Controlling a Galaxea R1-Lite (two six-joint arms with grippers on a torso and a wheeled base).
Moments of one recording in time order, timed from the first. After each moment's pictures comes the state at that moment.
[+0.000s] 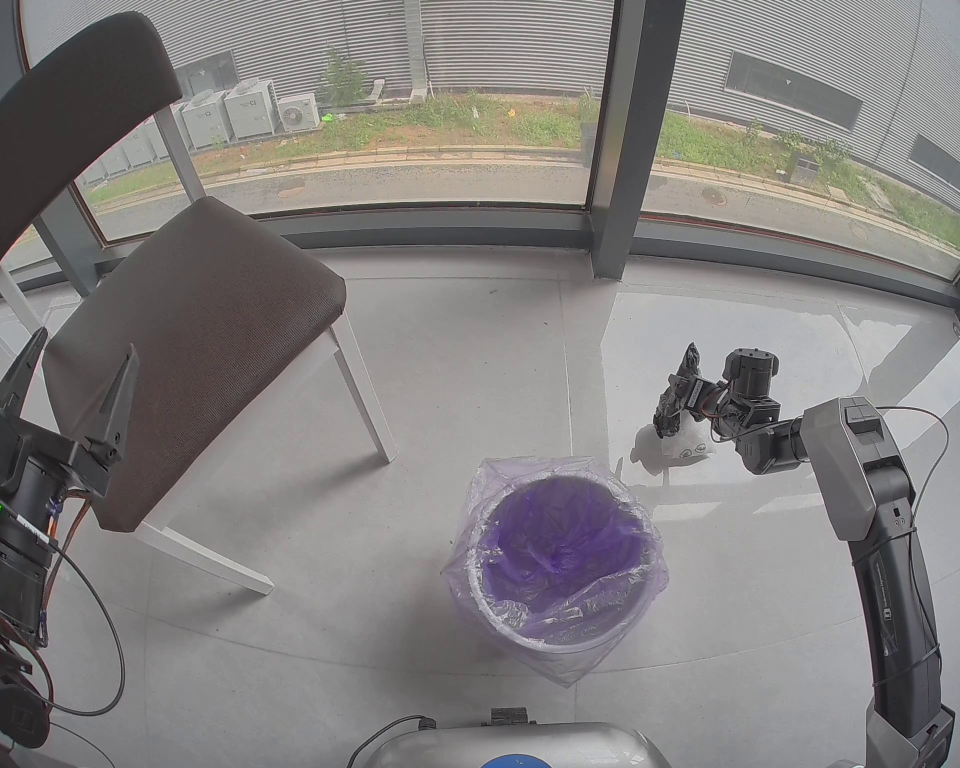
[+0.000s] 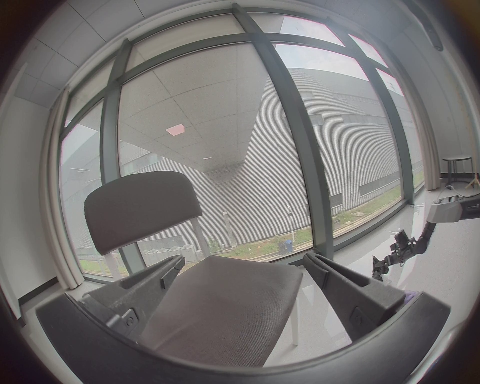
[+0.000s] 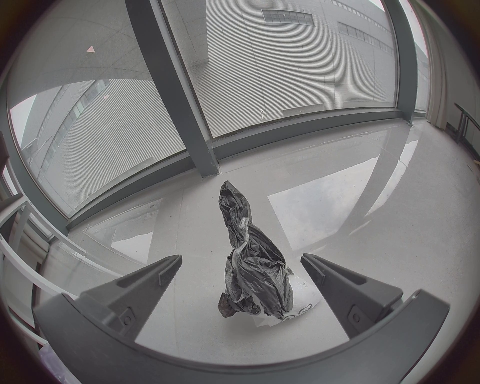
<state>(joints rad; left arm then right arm) -0.16 1.25 -0.12 -1.55 0.05 0.32 0.03 2.79 -2.00 -0.54 -0.04 0.37</state>
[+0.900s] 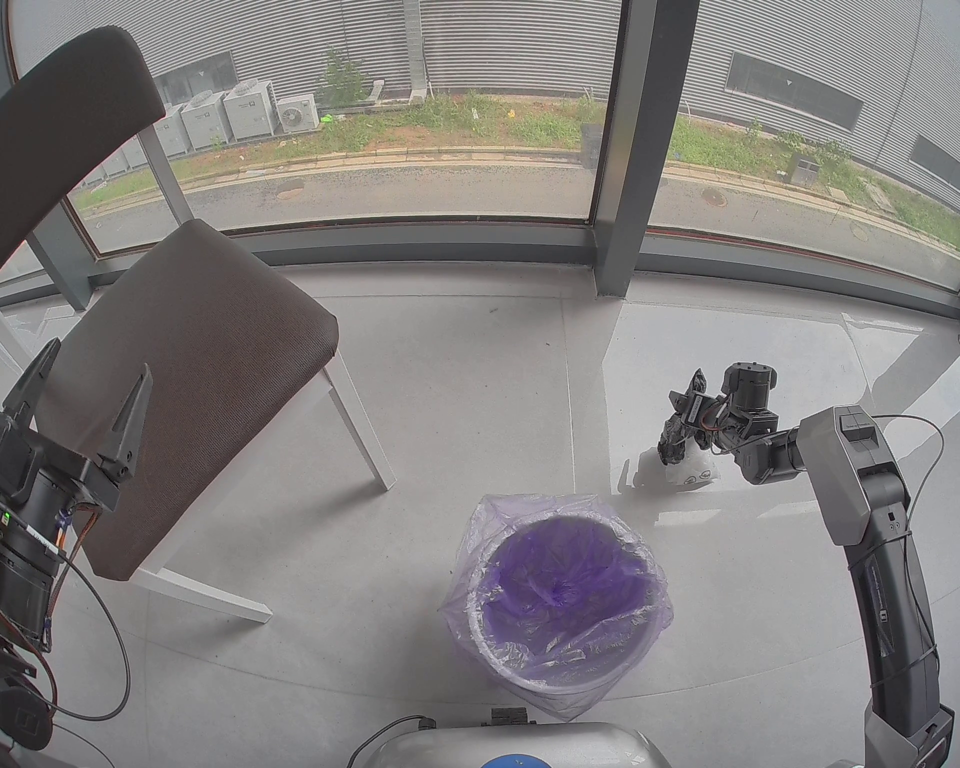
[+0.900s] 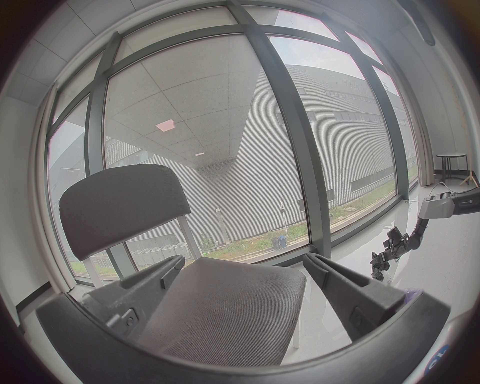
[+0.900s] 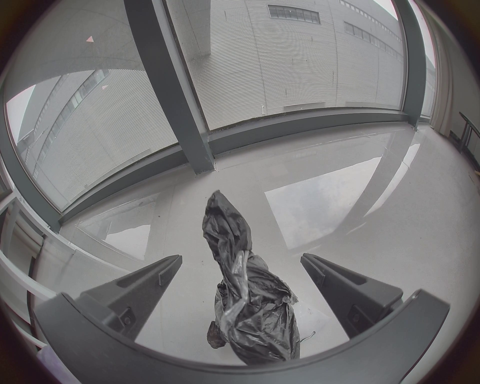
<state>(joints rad) -0.14 1.27 -0.10 -1.55 -0.01 0.32 0.02 2.83 -2.00 -0.53 -0.04 0.33</state>
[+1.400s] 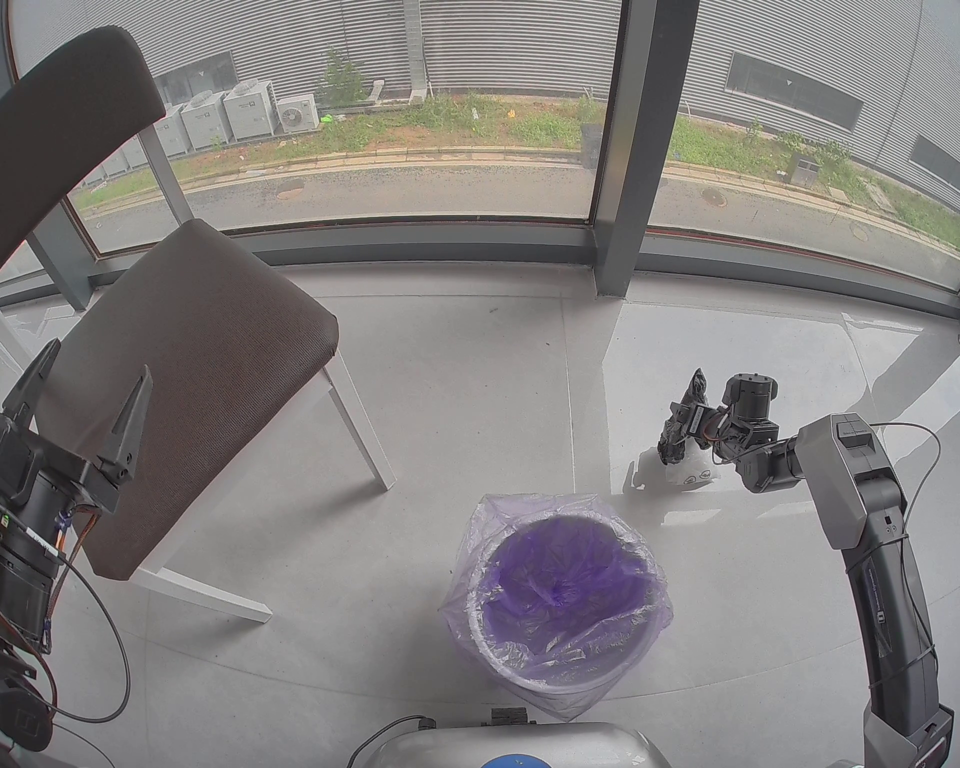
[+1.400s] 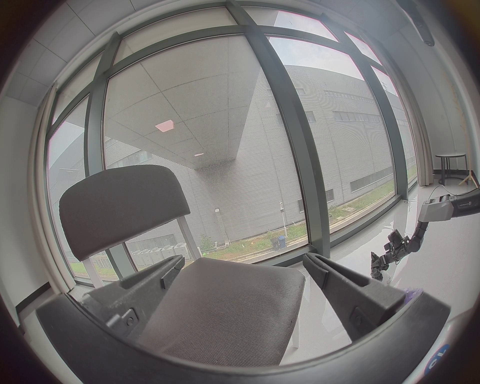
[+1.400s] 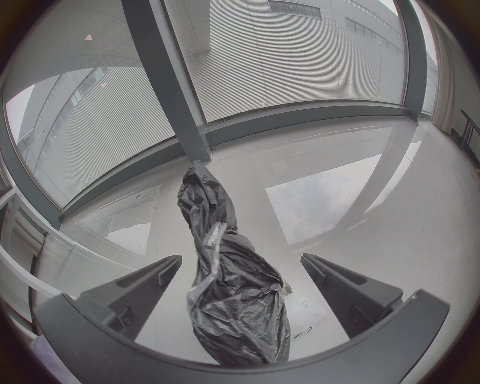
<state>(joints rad) -0.14 1.26 -0.09 -1.55 -0.01 0.33 0.01 2.86 -2.00 -0.54 -0.01 0.33</state>
